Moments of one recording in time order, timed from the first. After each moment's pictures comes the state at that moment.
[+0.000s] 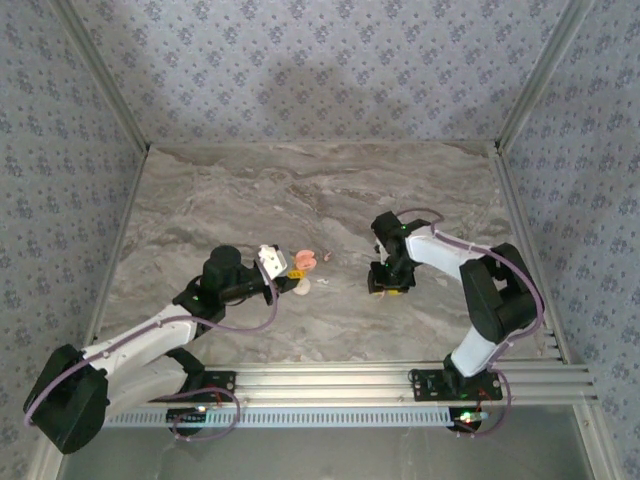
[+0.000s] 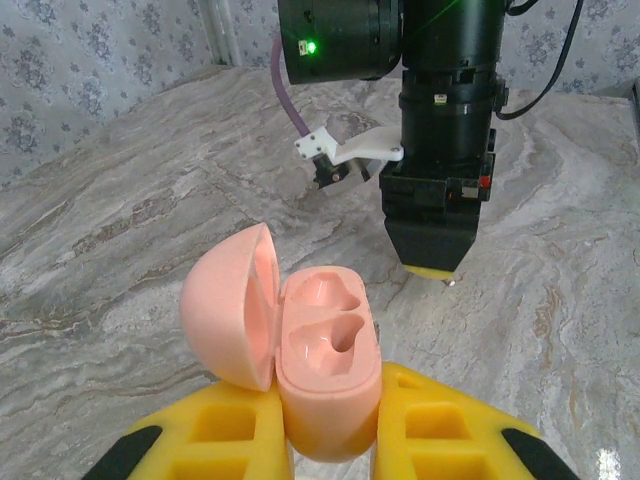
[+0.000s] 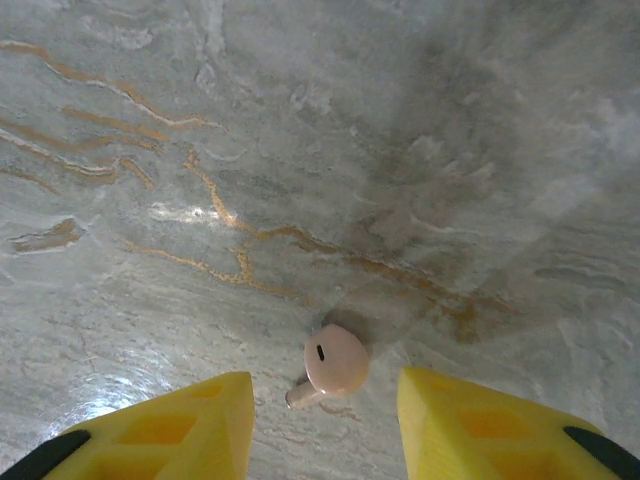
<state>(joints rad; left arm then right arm) -0.66 0.98 0.40 0.28 0.45 0.22 0.48 1.66 0.97 -0.84 -0.18 0.40</state>
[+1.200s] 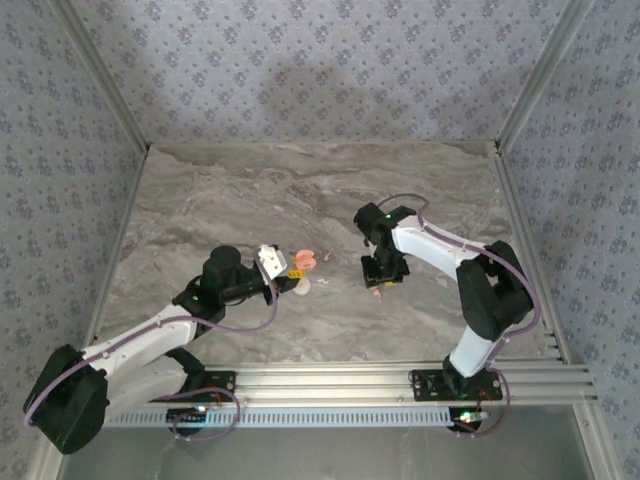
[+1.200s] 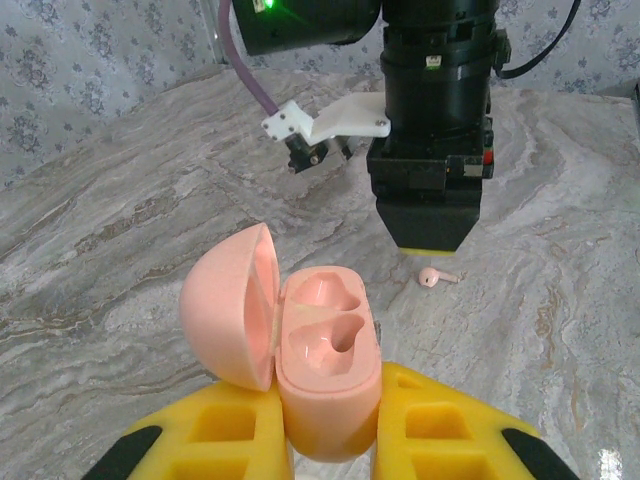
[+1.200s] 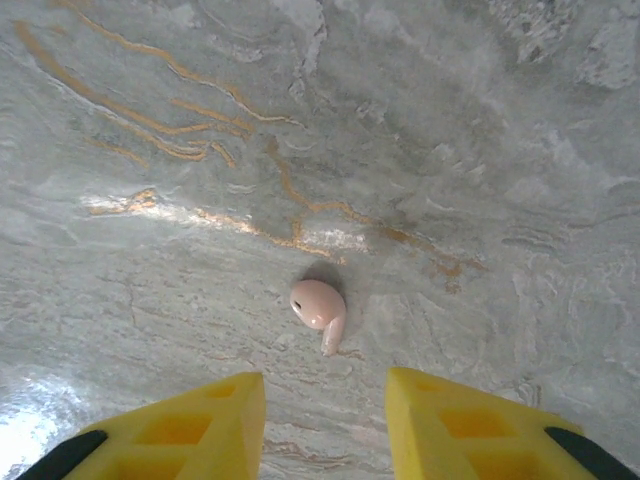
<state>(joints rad) -0.66 0.98 0.40 0.28 0.45 0.22 0.58 1.71 1.16 -1.05 -0.04 0.38</state>
